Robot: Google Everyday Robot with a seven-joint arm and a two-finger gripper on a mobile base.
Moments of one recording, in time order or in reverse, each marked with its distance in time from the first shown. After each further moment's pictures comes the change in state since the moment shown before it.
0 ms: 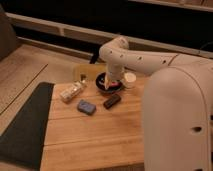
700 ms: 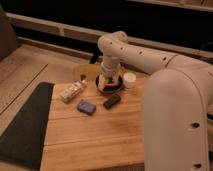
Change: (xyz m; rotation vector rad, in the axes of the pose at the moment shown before) arm -0.005 0.036 -0.020 -0.138 0.015 -0.409
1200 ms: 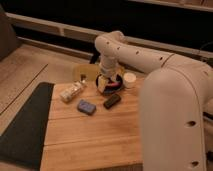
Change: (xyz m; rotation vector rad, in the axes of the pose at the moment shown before) arm 0.000 0.005 0.000 0.004 0.031 -0.154
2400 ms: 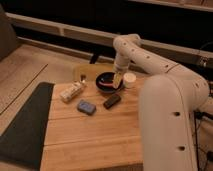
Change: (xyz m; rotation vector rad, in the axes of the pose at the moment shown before) arm 0.007 -0.106 0.036 0.040 -0.071 -0.437
